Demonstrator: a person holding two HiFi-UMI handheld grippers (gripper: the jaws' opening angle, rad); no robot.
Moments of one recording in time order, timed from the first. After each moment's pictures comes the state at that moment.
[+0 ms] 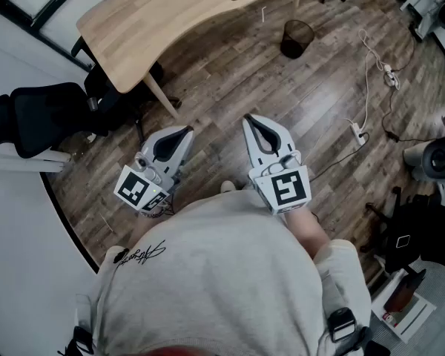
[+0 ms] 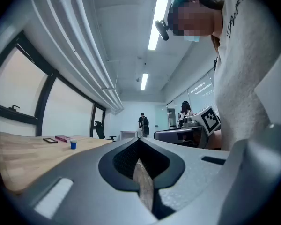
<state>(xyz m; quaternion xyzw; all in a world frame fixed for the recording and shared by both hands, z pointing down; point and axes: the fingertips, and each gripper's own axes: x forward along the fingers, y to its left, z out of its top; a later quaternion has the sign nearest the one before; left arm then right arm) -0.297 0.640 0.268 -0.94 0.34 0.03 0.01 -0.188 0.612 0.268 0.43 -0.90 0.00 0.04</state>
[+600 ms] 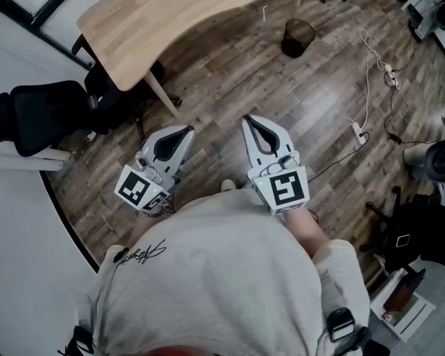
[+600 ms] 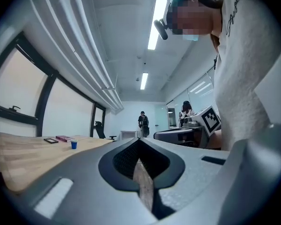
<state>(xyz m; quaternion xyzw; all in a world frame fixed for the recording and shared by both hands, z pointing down) -0.302 0.644 0.271 -0.94 0.34 0.03 0.02 -0.196 0.616 0.273 0.43 -0.90 0.00 0.04</state>
